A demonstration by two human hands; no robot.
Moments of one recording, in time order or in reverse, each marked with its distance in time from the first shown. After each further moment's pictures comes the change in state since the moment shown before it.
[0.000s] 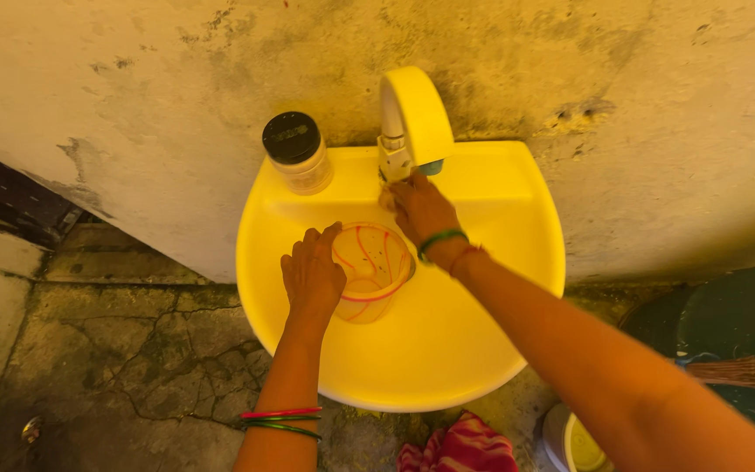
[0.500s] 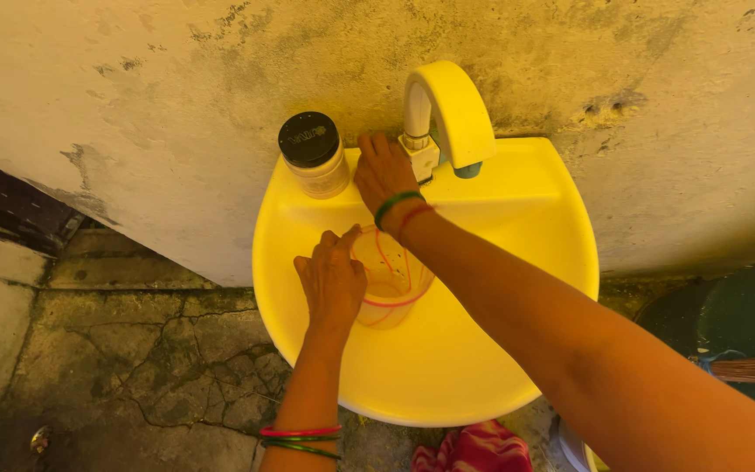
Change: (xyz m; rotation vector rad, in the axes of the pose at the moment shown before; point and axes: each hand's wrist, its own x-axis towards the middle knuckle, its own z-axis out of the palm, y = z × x) left_hand 0.000 0.000 -0.009 -0.109 0.065 0.046; right_hand 0.087 -0.039 0.056 -0.612 -0.055 -0.204
